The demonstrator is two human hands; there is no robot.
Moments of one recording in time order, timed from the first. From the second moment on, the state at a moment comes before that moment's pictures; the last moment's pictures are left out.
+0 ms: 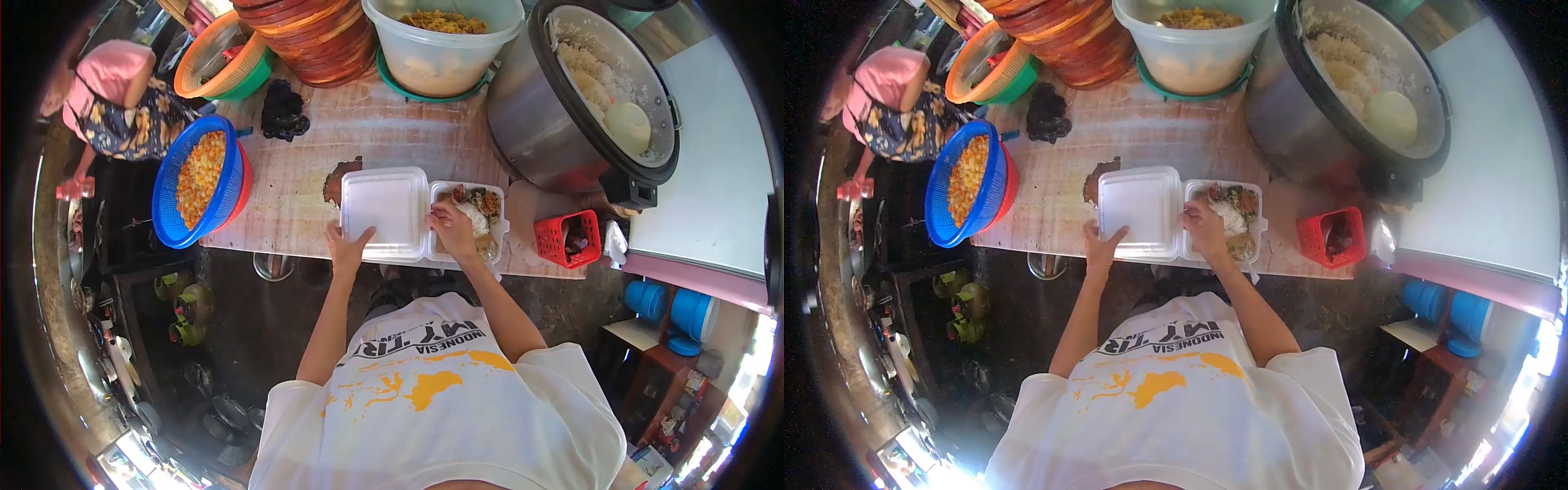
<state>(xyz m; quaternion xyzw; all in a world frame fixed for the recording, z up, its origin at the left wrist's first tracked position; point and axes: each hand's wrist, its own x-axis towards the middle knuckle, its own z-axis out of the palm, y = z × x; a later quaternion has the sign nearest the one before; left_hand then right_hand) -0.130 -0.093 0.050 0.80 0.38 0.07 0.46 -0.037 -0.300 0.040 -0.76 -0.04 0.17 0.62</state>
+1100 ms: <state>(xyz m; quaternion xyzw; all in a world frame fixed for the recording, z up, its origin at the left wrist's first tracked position) 0.062 0.068 0.022 0.77 0.30 0.07 0.56 0.152 -0.160 0.006 -0.48 0.16 0.37 0.78</state>
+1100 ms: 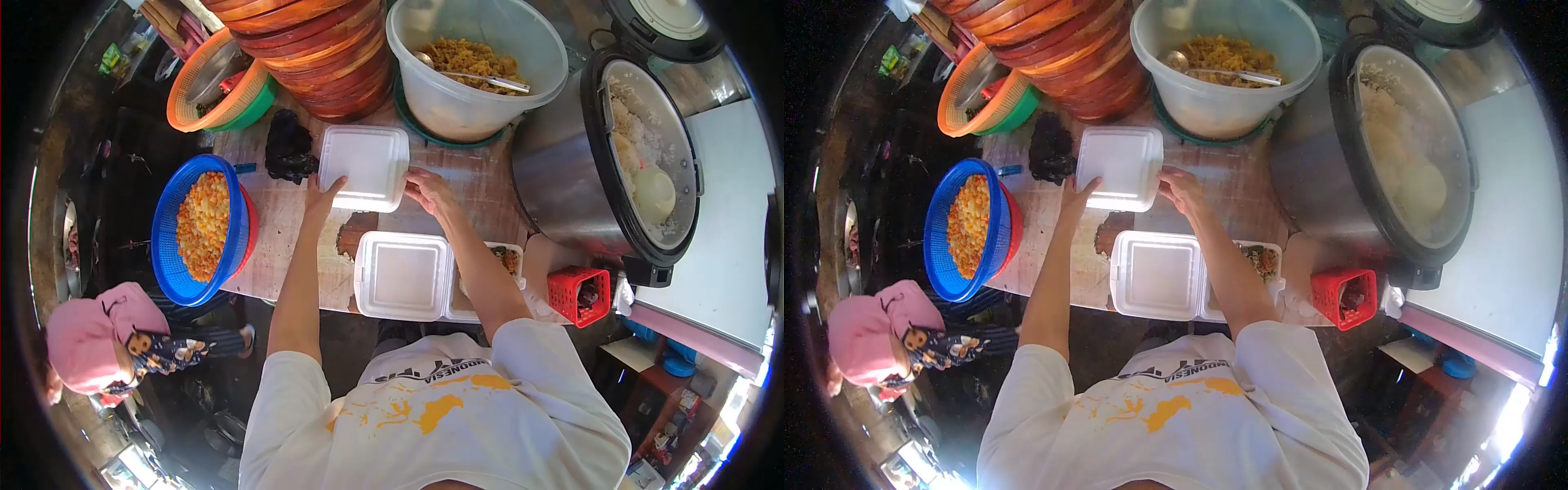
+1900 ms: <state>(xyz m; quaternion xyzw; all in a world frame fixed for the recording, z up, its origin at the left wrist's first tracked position) -0.170 -0.049 0.041 0.68 0.37 0.07 0.62 0.006 -0.444 0.005 -0.91 0.01 0.17 0.39</state>
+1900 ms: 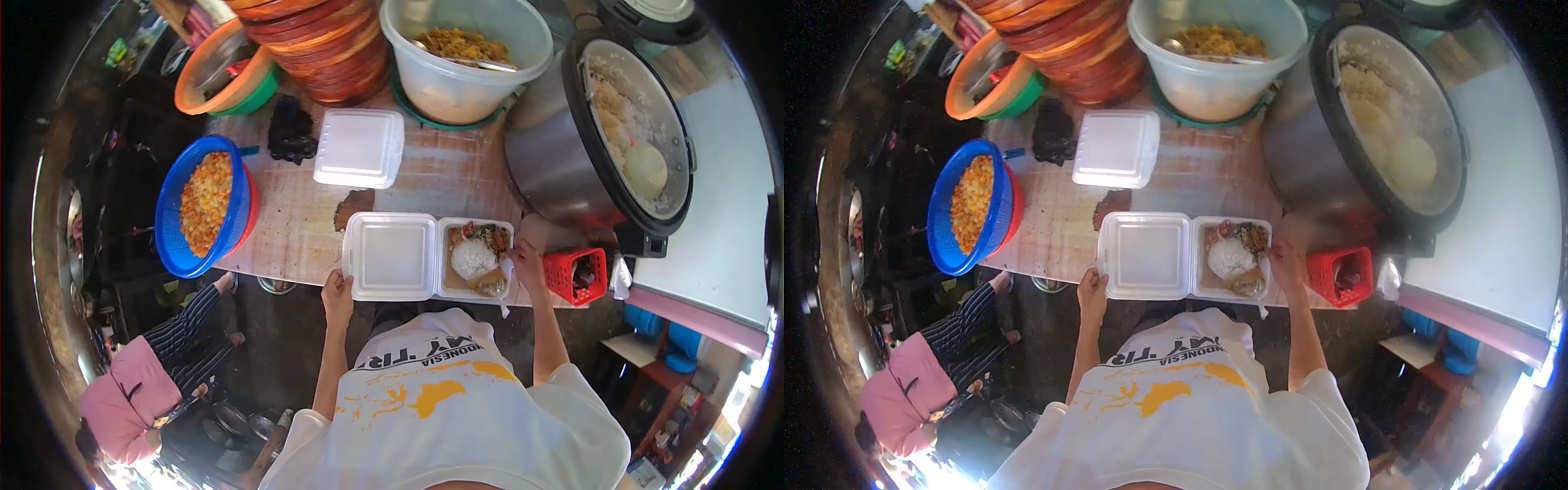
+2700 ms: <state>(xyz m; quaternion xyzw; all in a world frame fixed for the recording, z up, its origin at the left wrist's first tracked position) -0.245 0.068 0.095 0.79 0.43 0.29 0.31 0.124 -0.034 0.253 -0.74 -0.52 -0.16 0.40</state>
